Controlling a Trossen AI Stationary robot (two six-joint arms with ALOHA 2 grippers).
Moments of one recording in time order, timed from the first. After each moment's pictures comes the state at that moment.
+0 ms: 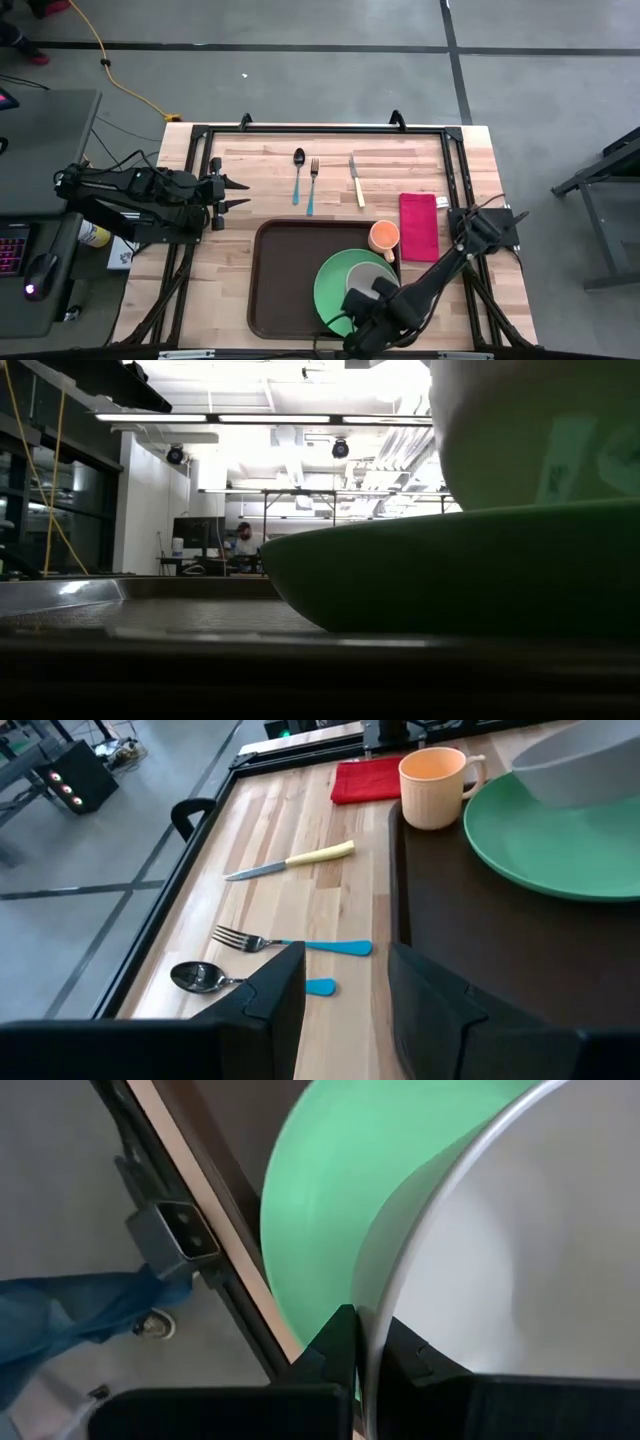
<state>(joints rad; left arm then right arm) -0.17 0.53 0.68 -0.59 -0.38 0.09 0.71 2.11 2.00 -1.20 0.18 1.26</state>
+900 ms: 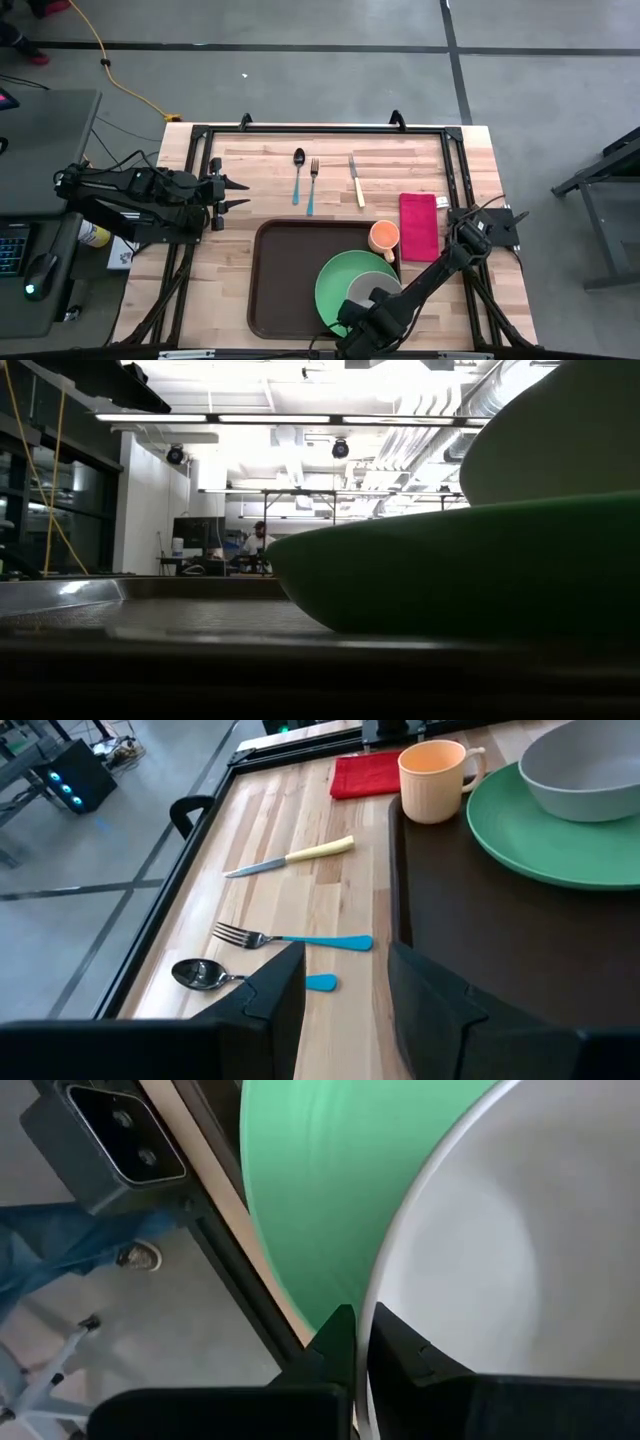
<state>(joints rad) -0.17 0.53 0.68 -0.60 -0.37 0.10 0.71 2.23 1.99 -1.15 -0.03 1.24</state>
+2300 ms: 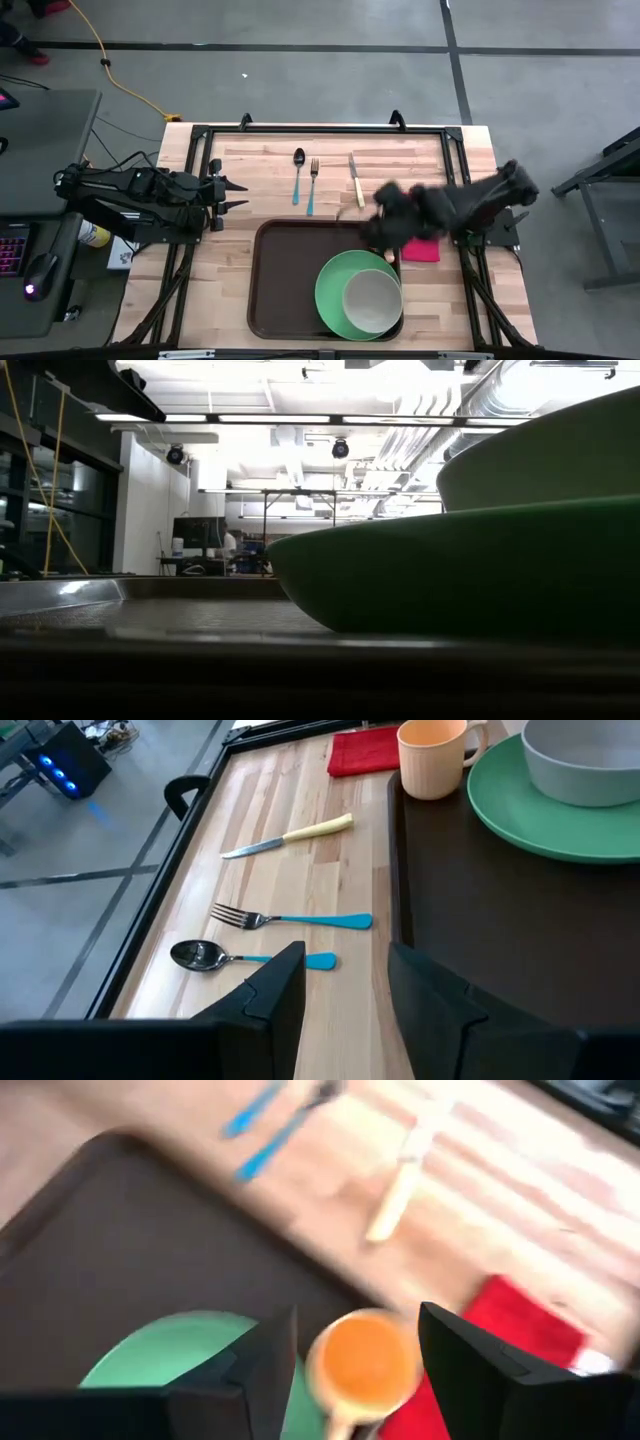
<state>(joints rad) -0.17 0.53 0.68 -0.66 -0.37 0.09 0.35 1.63 1.80 -1.57 0.51 1.30</state>
